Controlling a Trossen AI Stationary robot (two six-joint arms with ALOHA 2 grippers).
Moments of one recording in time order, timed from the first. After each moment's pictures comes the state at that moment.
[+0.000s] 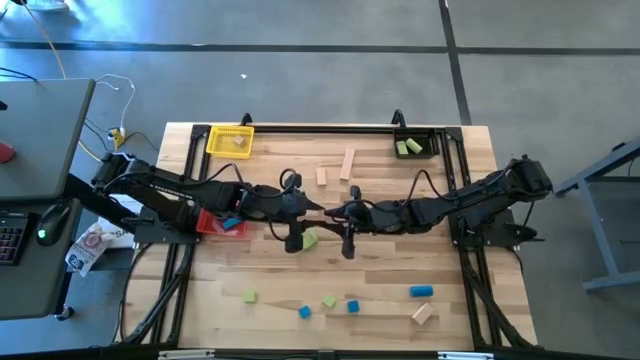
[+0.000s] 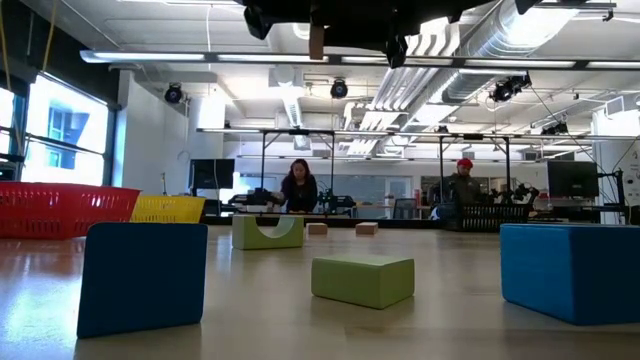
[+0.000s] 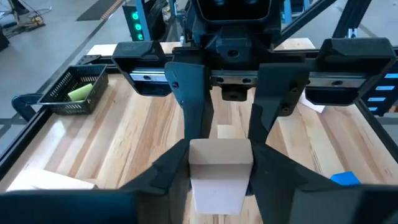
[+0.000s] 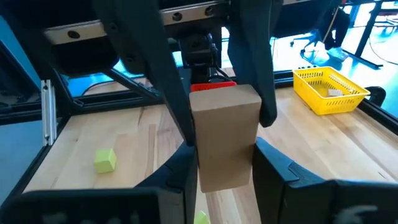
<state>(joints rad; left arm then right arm) -0.05 1.40 1.04 -0.07 -0.24 -0.03 0.23 1.52 0.90 0.38 0.33 0.15</state>
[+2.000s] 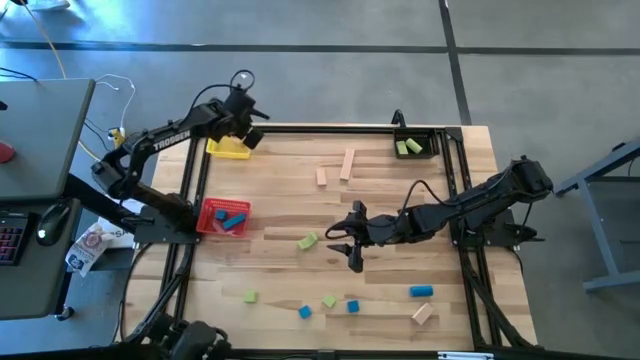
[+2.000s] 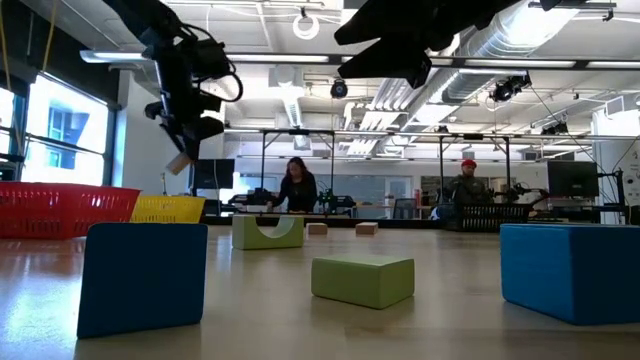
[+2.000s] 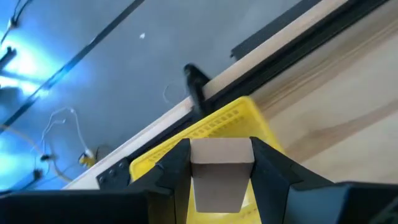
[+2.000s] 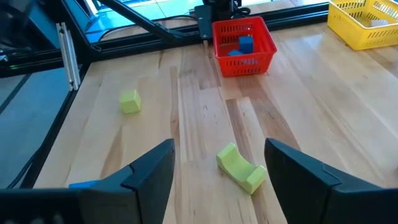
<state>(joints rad) 0.98 1.43 1.04 -0.68 -0.43 0.03 0.30 1.52 0.90 0.16 0.28 0.29</state>
